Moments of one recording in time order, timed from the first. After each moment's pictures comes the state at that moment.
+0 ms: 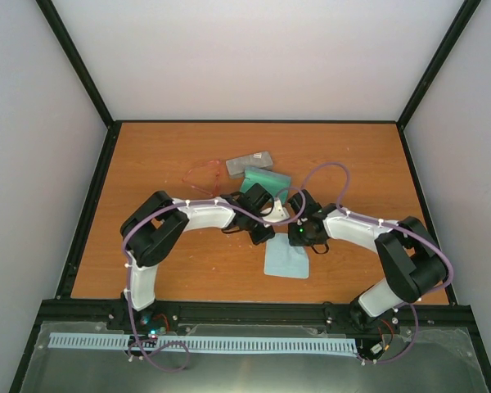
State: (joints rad) left arm -0.84 1.96 1.17 -0.30 0.31 0.26; right arm 0.58 1.53 0.76 -0.52 0.00 0.51
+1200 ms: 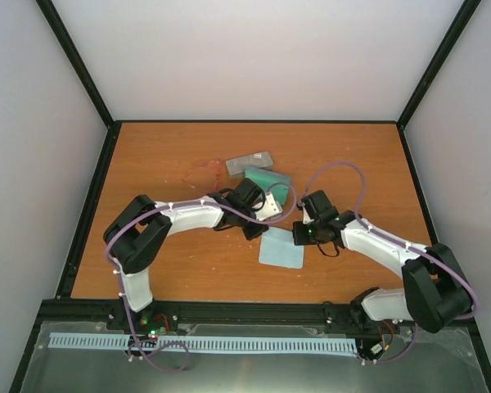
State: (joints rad) left arm -0.80 1.84 1.12 -0.29 0.28 0.29; right arm 0.53 1.32 0.67 -0.45 -0.14 0.41
